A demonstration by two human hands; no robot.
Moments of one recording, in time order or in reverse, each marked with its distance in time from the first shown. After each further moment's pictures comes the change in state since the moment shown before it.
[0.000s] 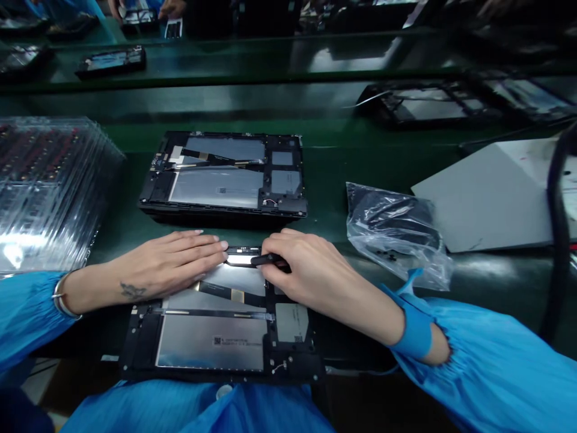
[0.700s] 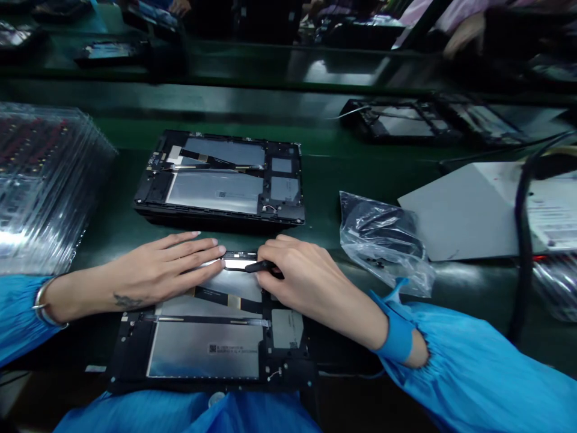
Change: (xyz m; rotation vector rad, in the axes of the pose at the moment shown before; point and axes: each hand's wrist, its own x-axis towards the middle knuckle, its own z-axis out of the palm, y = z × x) left_hand 0.002 0.004 0.002 0.250 -0.031 0.068; right_hand 0.001 -0.003 0.003 -0.113 -0.022 0.001
